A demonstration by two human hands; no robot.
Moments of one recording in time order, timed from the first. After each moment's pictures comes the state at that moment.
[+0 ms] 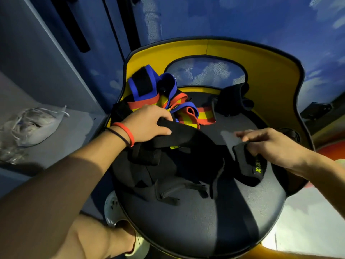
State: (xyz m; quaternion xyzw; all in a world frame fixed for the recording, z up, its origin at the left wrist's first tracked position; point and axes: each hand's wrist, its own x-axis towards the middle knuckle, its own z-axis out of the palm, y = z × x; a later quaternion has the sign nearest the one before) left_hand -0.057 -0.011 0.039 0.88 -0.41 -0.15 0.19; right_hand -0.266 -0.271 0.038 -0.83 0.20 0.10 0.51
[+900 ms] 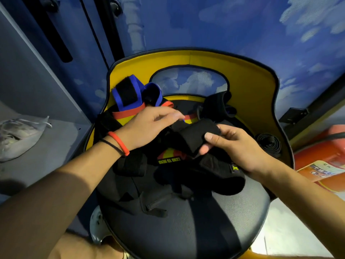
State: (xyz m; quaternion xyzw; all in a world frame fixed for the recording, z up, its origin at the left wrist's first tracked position) left_hand -0.075 -0.047 0.047 0.76 -0.43 -0.20 0.45; right_hand -0.249 -0.237 0.036 -0.68 0.15 -0.01 0.72
